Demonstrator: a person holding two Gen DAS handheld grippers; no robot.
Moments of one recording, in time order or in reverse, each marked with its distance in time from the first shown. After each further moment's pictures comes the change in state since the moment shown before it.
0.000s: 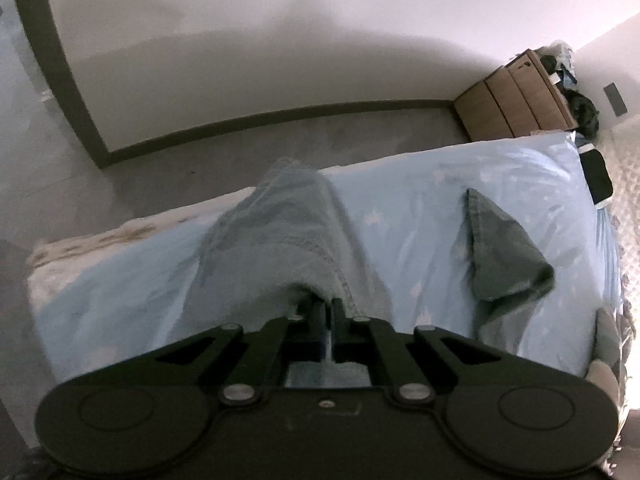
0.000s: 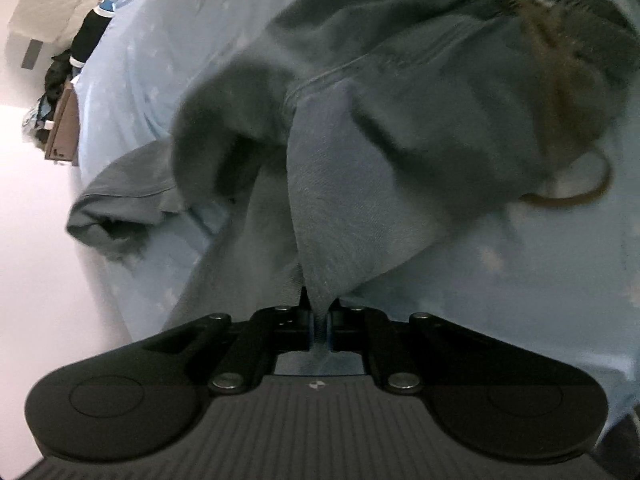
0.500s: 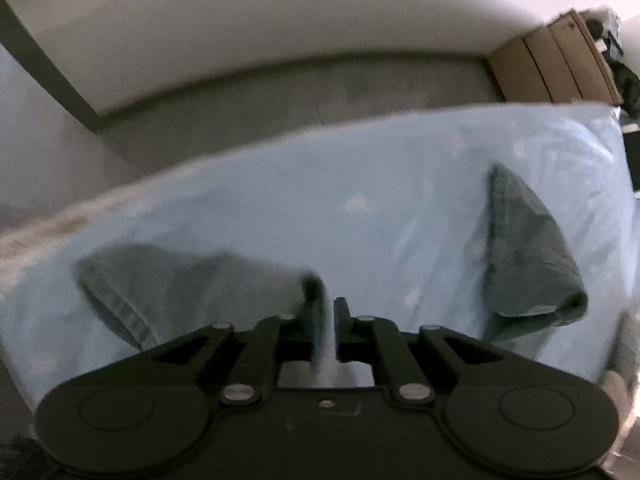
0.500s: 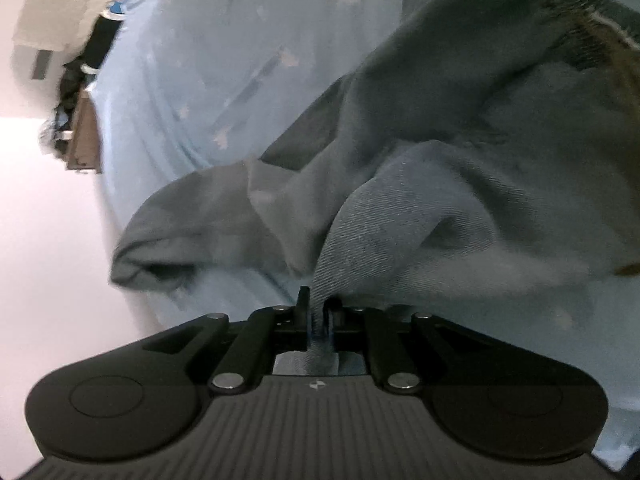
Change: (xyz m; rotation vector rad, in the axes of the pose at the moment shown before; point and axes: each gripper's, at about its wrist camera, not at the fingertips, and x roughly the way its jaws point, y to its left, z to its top) left arm 0.130 -0.068 0.048 -0.054 0.210 0.056; right arm 0.068 0.065 0.060 0.048 0.054 0.039
